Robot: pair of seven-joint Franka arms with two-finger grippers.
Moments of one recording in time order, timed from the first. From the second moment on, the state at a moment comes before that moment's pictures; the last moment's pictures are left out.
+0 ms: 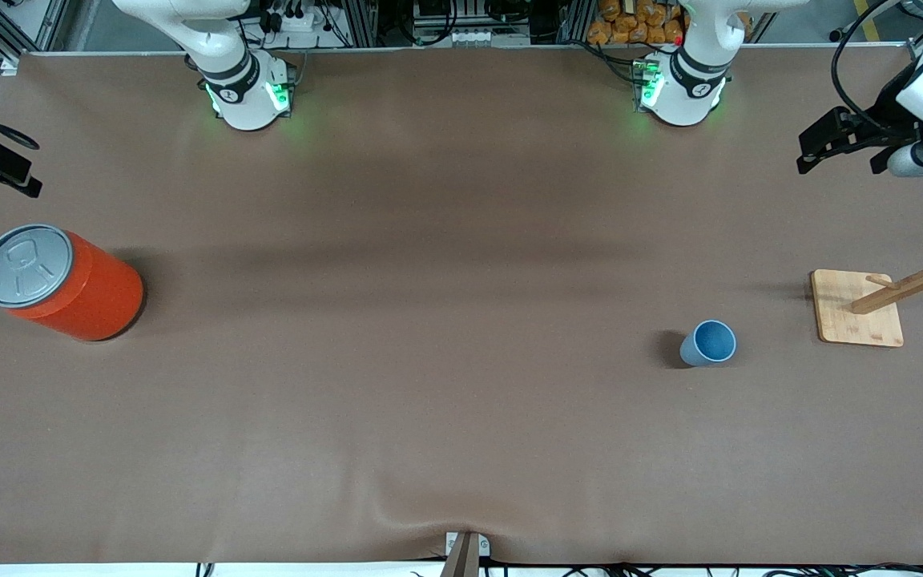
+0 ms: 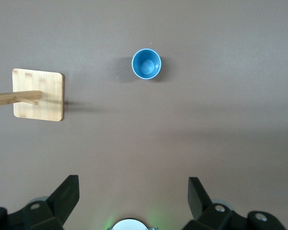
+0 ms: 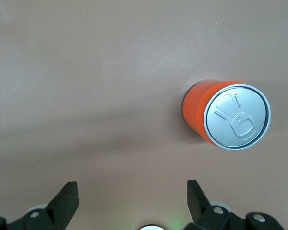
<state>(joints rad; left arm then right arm) -0.05 -0.13 -0.05 -1.64 -0.01 1.49 -0.11 0.00 0.02 -0.05 -1.41 0.00 1.38 0.06</state>
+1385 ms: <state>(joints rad) -0.05 -0.13 -0.05 -1.63 0.02 1.49 -0.11 -0.01 0.02 -0.06 -1.41 -0.01 1.38 0.07</state>
